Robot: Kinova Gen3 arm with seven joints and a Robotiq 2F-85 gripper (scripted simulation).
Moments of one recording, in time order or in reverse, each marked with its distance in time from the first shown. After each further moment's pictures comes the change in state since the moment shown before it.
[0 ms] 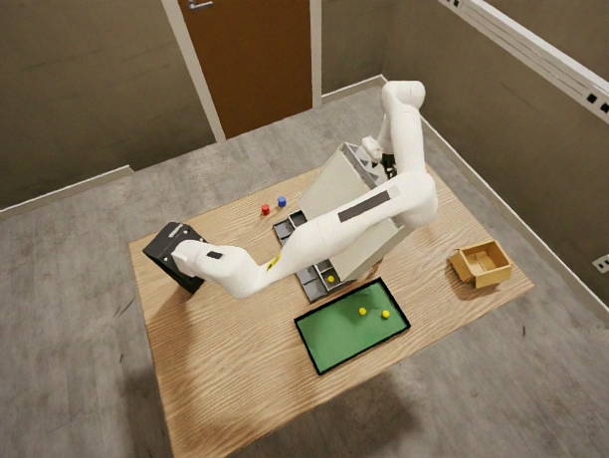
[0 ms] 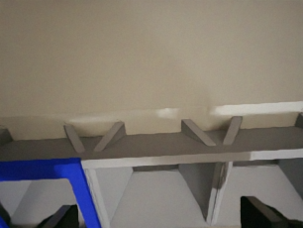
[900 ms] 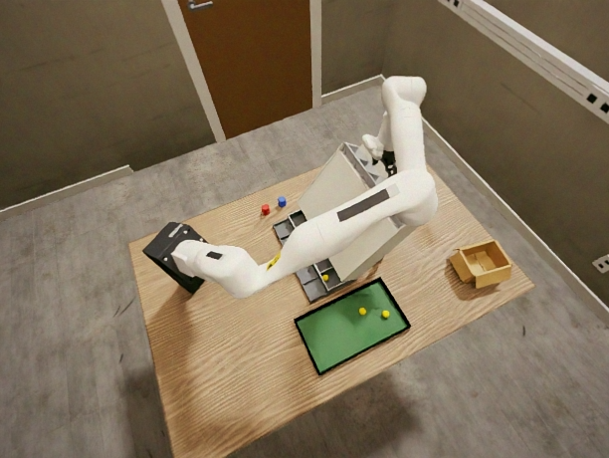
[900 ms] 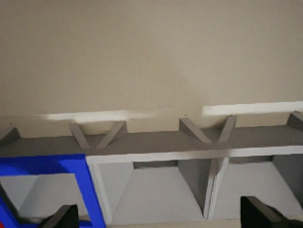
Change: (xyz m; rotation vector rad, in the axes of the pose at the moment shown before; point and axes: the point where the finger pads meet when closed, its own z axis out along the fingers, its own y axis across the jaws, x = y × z) arm 0.000 0.000 -0.012 0.001 -0.002 -0.002
